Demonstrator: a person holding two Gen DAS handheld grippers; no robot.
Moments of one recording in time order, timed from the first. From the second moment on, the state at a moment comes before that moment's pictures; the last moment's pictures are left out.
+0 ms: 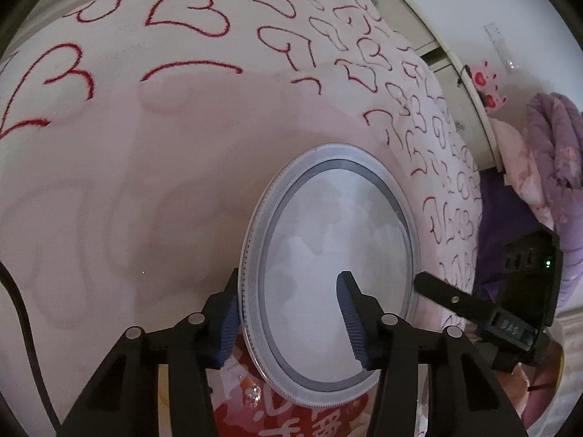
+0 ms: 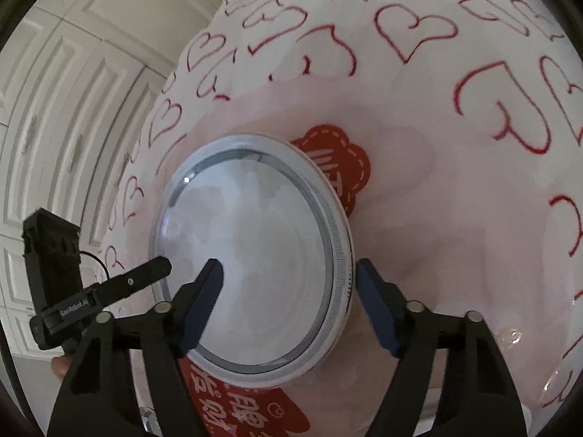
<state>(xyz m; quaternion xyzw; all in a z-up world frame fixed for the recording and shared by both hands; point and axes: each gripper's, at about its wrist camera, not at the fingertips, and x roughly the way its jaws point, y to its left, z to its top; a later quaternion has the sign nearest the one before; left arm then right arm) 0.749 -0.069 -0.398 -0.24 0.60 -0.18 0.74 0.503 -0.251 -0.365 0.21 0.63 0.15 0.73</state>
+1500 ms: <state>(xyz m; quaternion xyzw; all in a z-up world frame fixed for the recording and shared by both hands) 0.632 0.043 -0.335 -0.28 0.55 -0.13 0.78 0.411 -0.174 -0.307 0.11 0.57 0.18 0.80</state>
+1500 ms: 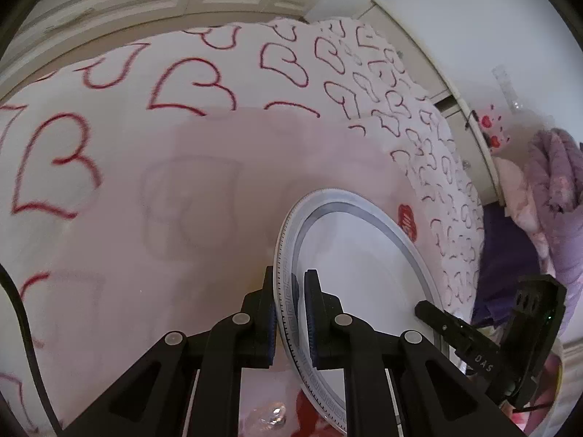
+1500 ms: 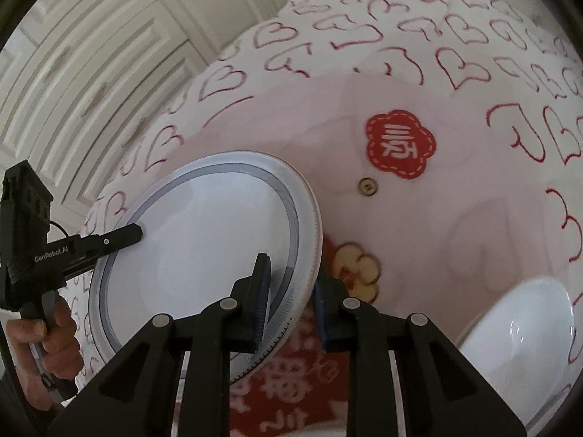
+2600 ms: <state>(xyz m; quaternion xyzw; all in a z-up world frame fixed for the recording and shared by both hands) 0.288 0.140 -0.247 -0.29 0.54 -0.05 0.79 0.158 -0.113 -0.280 0.08 0.56 0.24 0.79</state>
